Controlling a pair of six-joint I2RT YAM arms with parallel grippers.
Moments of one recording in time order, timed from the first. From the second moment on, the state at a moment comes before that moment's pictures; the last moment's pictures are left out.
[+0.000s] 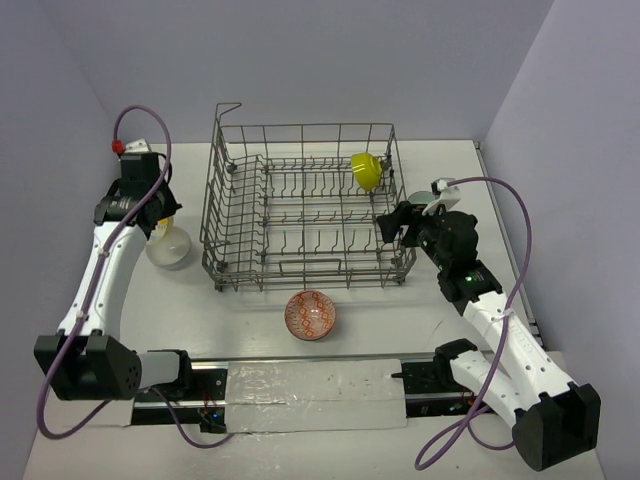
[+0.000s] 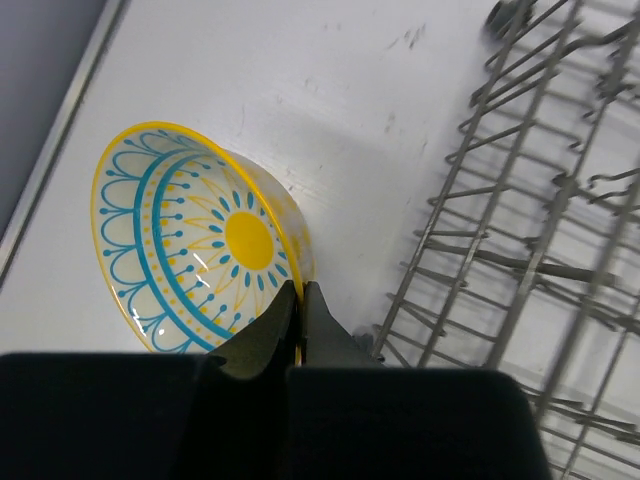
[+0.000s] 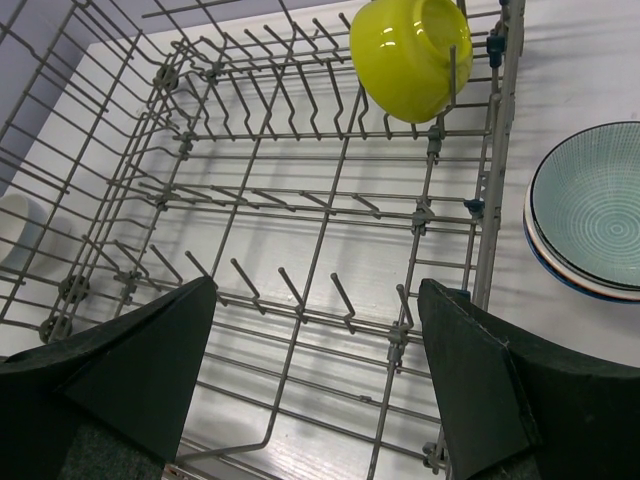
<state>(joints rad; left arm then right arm) -0.03 1.30 1.25 -0.72 -0.27 -0.36 0.27 0.84 0.63 -0.02 -0.07 0.36</state>
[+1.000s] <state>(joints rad) -0.46 1.51 1.83 -0.54 -0.07 -0.41 0.27 0.86 0.63 -0.02 -0.10 0.36</state>
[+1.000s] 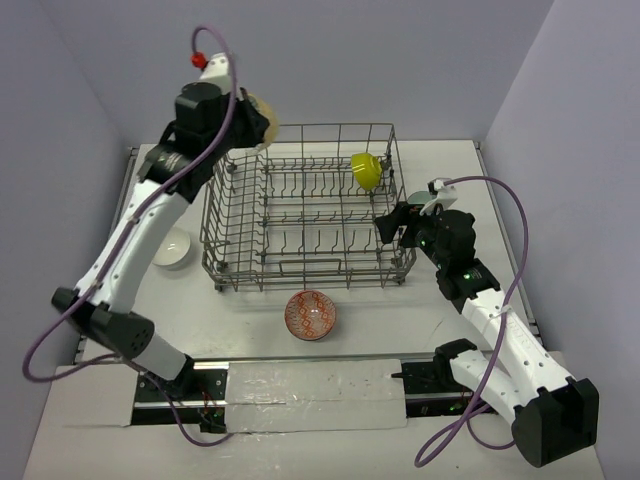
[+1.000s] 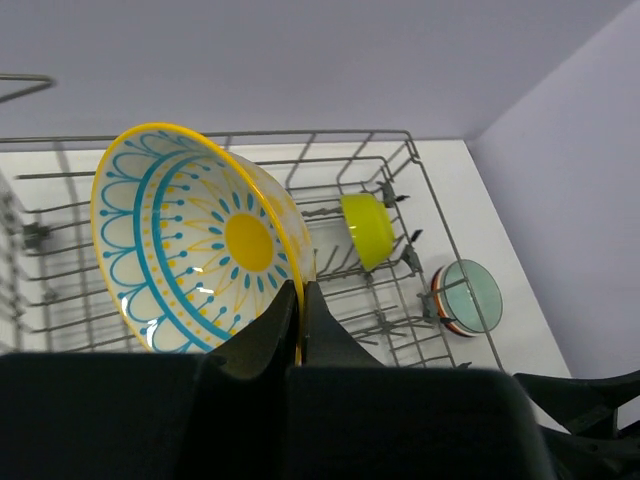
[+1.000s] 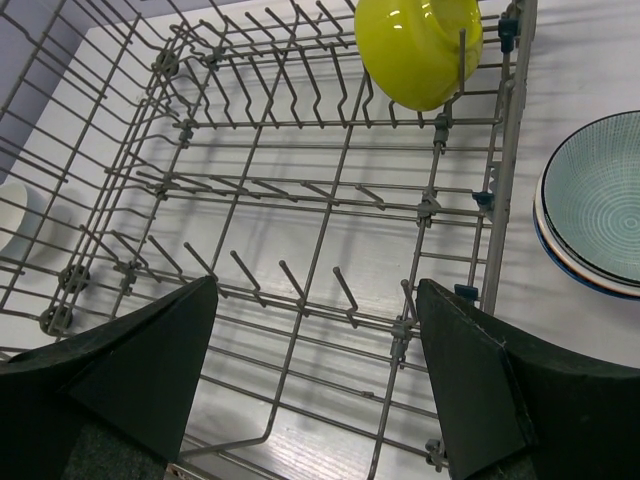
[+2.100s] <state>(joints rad) -0.54 2.03 1.84 0.10 0.38 -0.71 0.27 0.91 0.63 -0.02 -0.09 0.36</state>
